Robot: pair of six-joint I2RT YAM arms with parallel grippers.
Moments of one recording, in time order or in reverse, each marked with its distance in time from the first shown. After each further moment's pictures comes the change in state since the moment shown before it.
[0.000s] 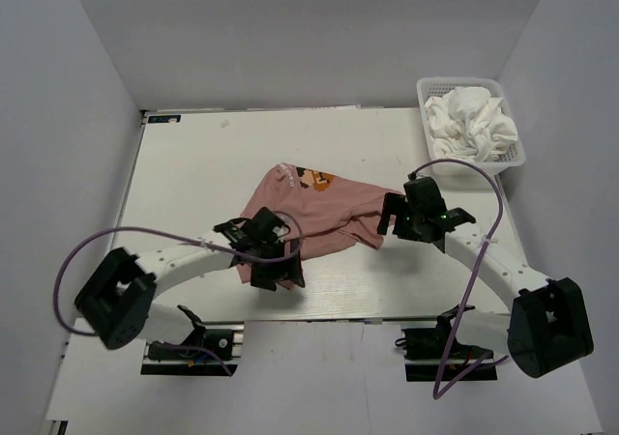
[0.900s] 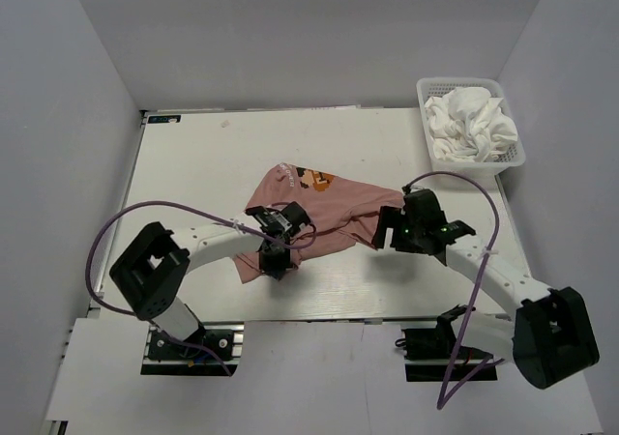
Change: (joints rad) left arm -0.126 0.321 0.275 -0.272 -0.420 -0.074; right arm 0.019 -0.084 -0.110 0.043 -0.114 -0.007
